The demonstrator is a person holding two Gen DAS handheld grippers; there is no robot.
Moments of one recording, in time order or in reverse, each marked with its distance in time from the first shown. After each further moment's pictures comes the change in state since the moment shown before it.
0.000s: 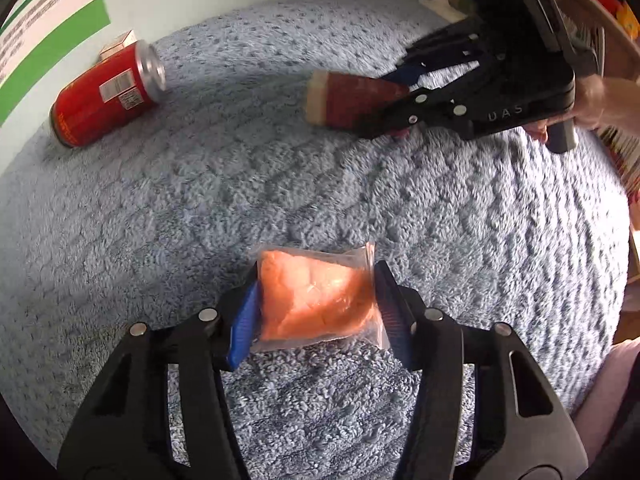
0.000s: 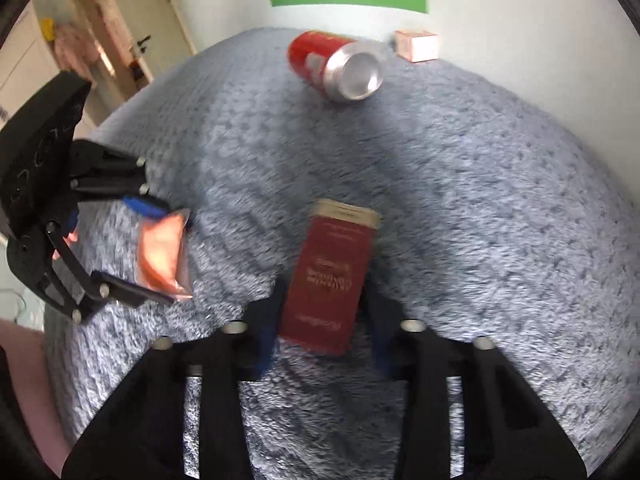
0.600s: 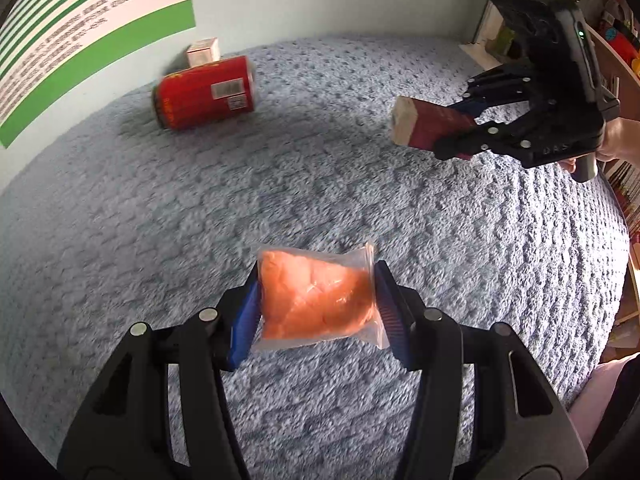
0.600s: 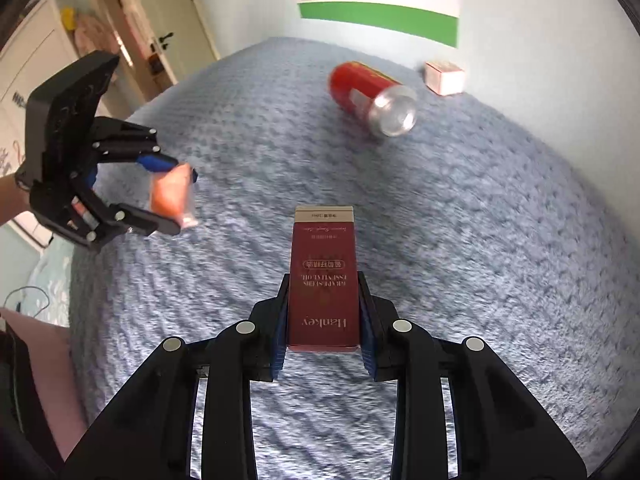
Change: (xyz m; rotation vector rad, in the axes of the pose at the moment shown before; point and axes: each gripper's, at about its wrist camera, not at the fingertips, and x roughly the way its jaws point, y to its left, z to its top) left arm -0.072 0.028 -0.031 -0.118 -0.085 0.102; right arm -0.032 0.045 0.015 -0.098 -0.006 0.039
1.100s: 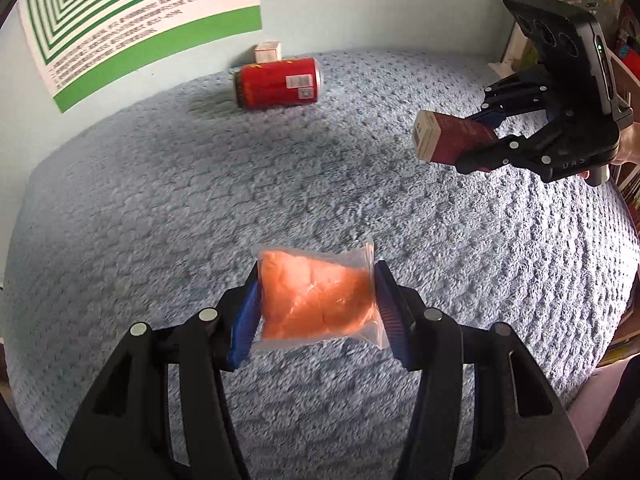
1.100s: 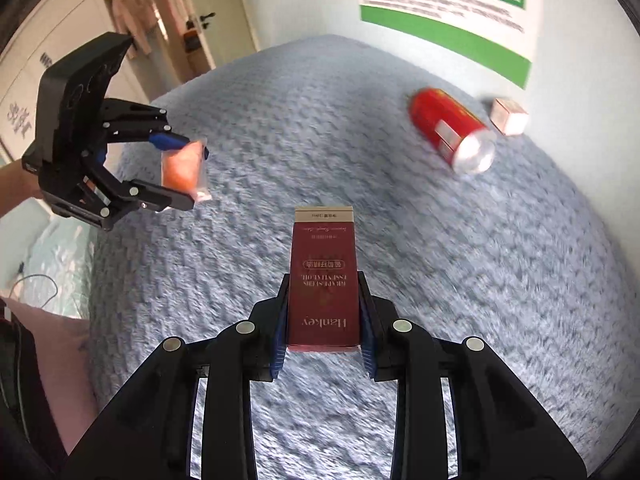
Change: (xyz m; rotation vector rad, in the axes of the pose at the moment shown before) left arm -0.054 0.019 -0.048 -0.089 -0.054 0.113; right arm 0.005 0.068 0.030 -0.141 0.013 0.045
